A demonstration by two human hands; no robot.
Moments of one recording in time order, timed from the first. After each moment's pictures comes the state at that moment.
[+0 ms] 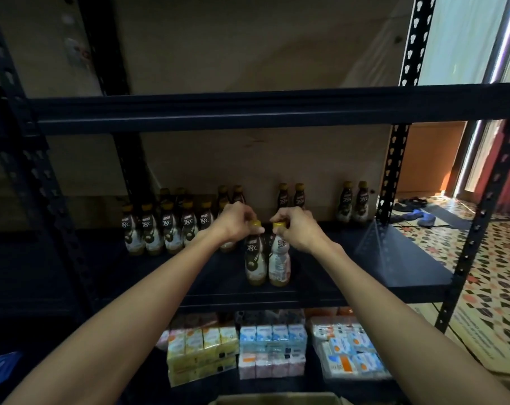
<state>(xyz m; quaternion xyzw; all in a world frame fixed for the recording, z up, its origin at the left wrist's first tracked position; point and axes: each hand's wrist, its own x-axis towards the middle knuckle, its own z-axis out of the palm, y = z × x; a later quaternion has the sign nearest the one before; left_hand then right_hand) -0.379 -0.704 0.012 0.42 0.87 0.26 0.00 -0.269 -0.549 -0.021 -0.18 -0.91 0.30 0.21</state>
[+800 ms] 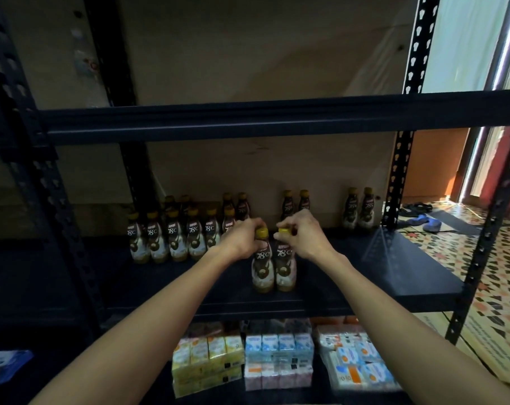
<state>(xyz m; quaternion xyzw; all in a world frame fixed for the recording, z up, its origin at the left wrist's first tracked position) -0.363 -0.706 0.001 0.41 0.89 0.22 -0.02 -0.261 -0.558 -0.019 -0.16 -0.90 0.31 0.26</state>
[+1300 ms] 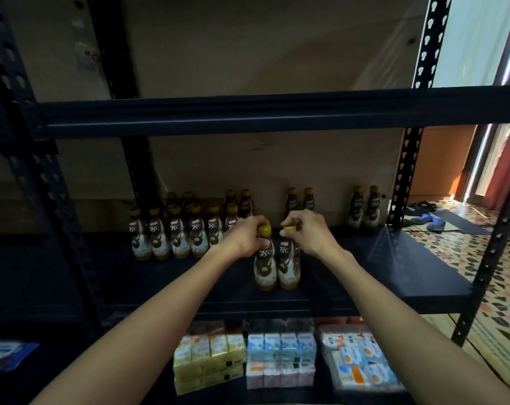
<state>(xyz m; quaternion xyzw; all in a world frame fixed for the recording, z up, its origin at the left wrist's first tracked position) -0.369 -0.707 -0.001 0.42 0.88 0.24 -0.01 -0.271 -0.550 -0.016 -0.16 -0.90 0.31 0.25</state>
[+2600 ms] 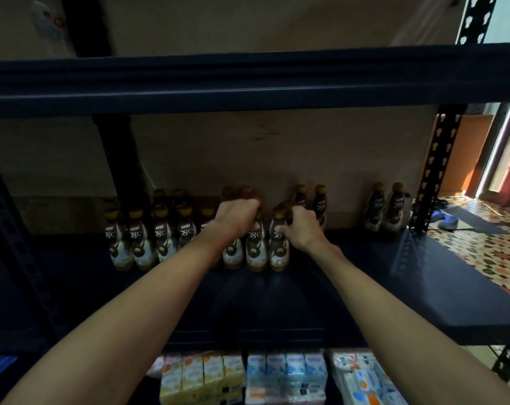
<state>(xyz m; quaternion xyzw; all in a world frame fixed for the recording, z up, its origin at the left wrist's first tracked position) -0.474 -0.650 0.005 0.45 0.88 0.02 -0.15 -0.391 -0.500 -0.054 -0.25 -0.88 0.33 0.24</state>
